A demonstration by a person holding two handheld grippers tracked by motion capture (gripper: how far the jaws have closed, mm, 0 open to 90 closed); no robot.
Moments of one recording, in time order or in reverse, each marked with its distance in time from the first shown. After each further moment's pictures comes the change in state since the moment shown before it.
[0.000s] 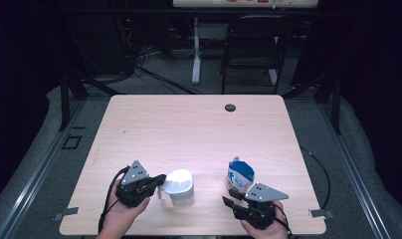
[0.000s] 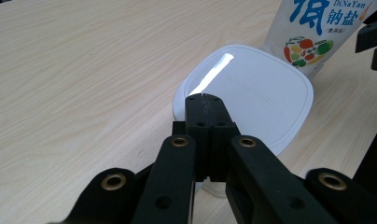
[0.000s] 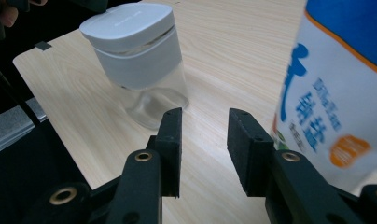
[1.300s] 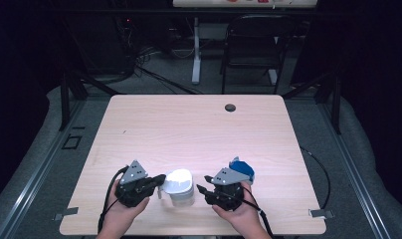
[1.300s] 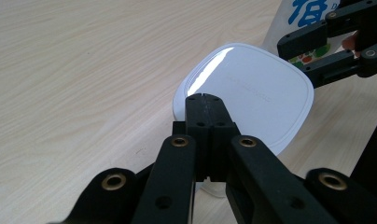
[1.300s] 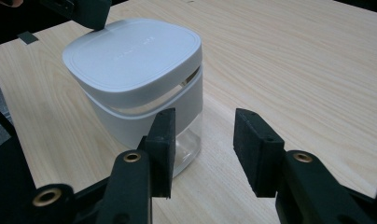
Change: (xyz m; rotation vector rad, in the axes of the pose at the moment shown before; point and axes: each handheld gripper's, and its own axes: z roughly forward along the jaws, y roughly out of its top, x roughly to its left) left arm 0.002 -0.001 -0.001 -0.003 -0.014 -0.016; right arm 0.020 0.040 0.070 0.049 0.005 -0.106
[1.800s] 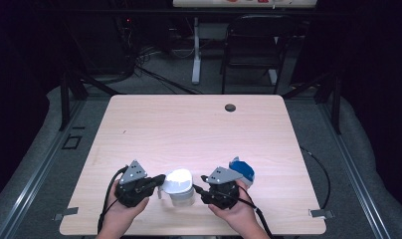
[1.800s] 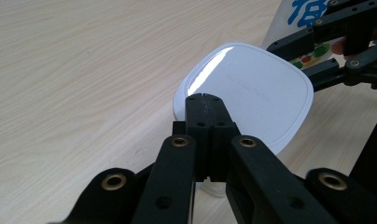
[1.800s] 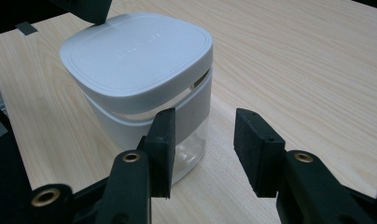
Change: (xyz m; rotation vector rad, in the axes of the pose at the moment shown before) left arm 0.001 0.000 -0.001 0.001 -0.004 -0.004; right arm 0.003 0.004 0.010 0.027 0.008 -0.028
